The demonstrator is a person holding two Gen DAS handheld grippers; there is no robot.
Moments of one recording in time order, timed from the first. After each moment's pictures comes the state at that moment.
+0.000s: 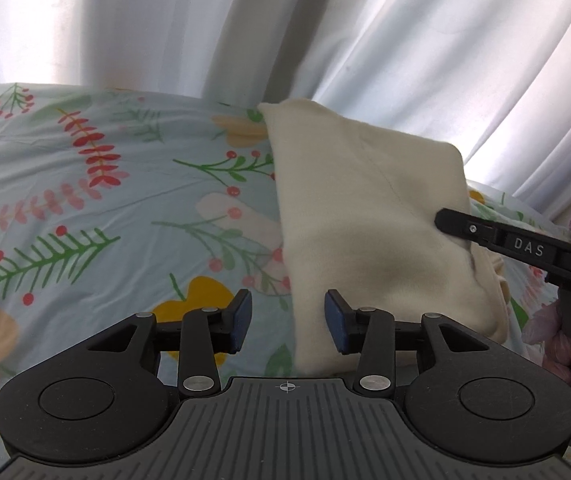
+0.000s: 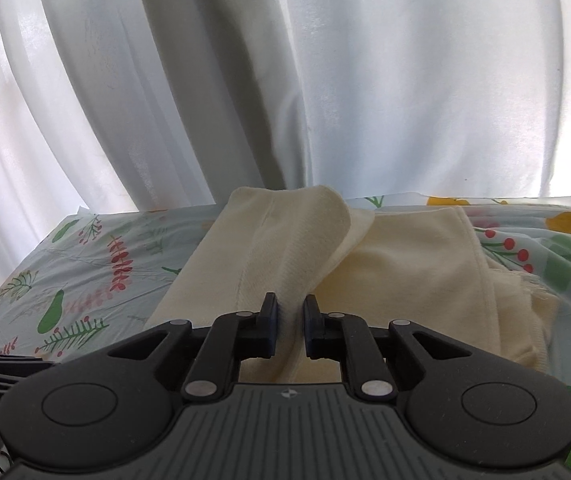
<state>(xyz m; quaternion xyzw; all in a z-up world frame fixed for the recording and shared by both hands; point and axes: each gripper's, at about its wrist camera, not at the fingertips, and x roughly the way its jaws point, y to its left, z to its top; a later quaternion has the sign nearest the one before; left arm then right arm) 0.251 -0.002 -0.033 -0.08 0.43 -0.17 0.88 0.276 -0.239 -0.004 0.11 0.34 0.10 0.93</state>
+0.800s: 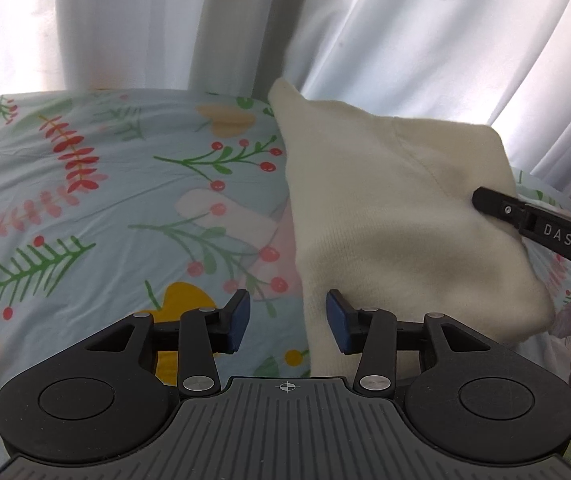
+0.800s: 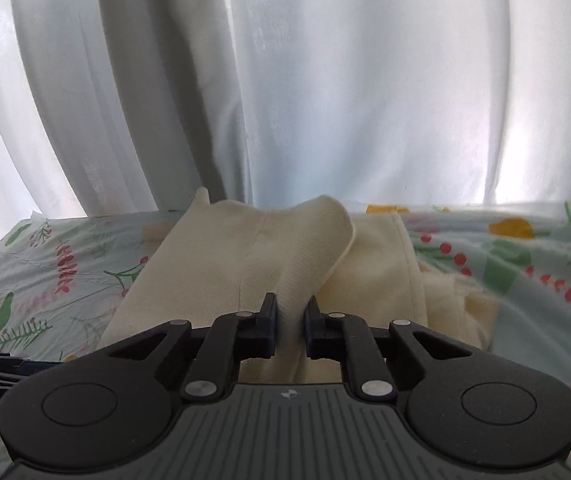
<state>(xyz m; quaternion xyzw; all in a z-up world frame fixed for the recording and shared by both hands) 0.264 -0.036 -0.043 -0.04 0.44 -0.16 0.88 0.267 -0.251 -0.006 0.07 0.31 0.04 0.95</state>
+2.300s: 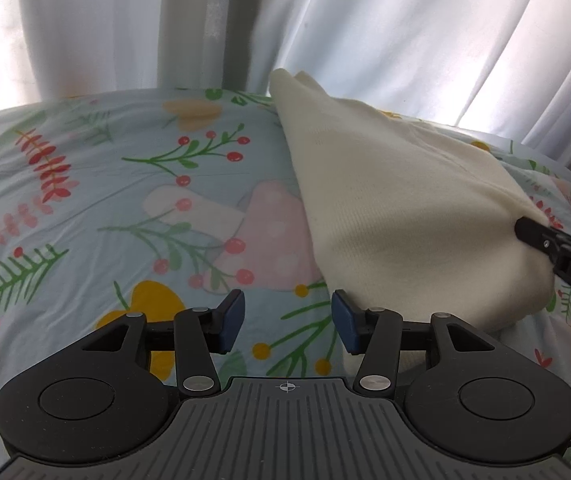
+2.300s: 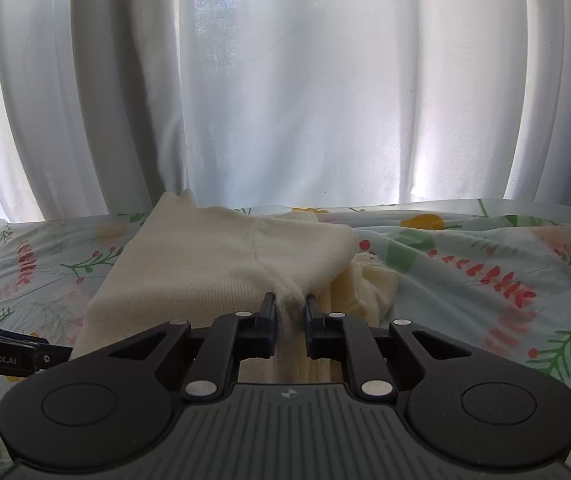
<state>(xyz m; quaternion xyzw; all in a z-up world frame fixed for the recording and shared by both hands) 0.265 -0.061 -0.046 0.00 0.46 -0.18 0.87 0.212 -0.272 -0.014 0.05 0.30 -0.05 0.95</state>
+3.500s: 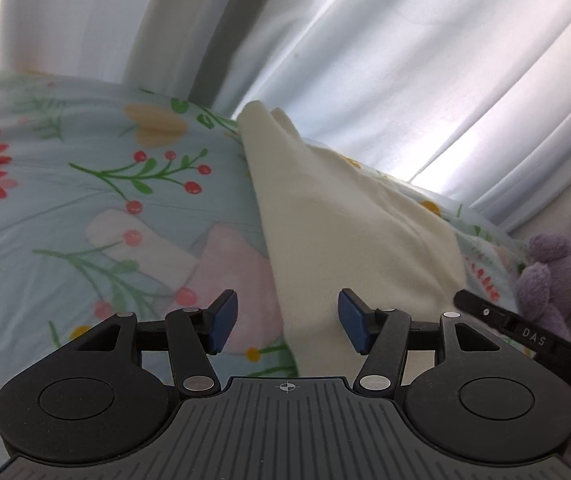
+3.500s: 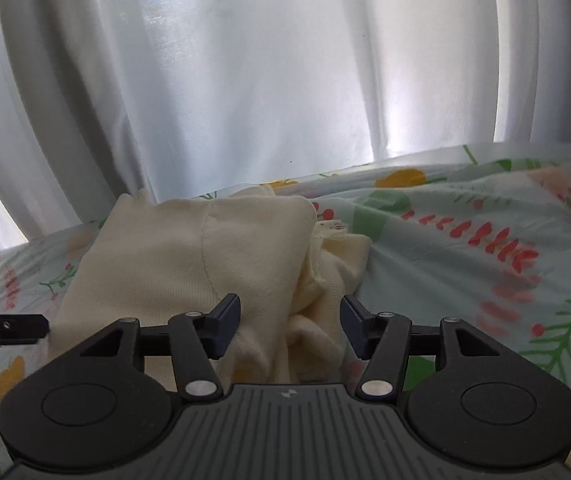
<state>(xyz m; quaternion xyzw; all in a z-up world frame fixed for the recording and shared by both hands) 0.310 -0.045 -0.055 -0.16 0.45 -0.26 0.84 0.233 -0.336 -0.033 0.17 0.33 -0.04 0.93</state>
